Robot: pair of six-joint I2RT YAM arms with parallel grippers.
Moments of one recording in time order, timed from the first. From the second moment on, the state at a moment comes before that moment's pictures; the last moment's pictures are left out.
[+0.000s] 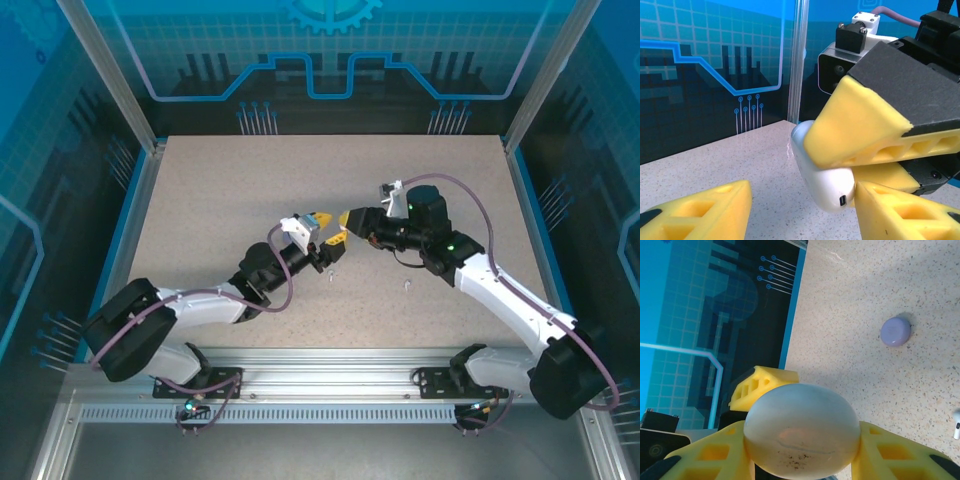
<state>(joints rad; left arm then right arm) -0.76 1.43 0.52 1.05 0.05 -0.10 0.50 1.19 0.90 -0.13 -0.52 0.95</state>
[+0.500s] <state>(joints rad) -0.76 1.47 0.52 1.14 0.05 -0.14 0.53 1.18 0.88 -0.07 -0.52 0.99</state>
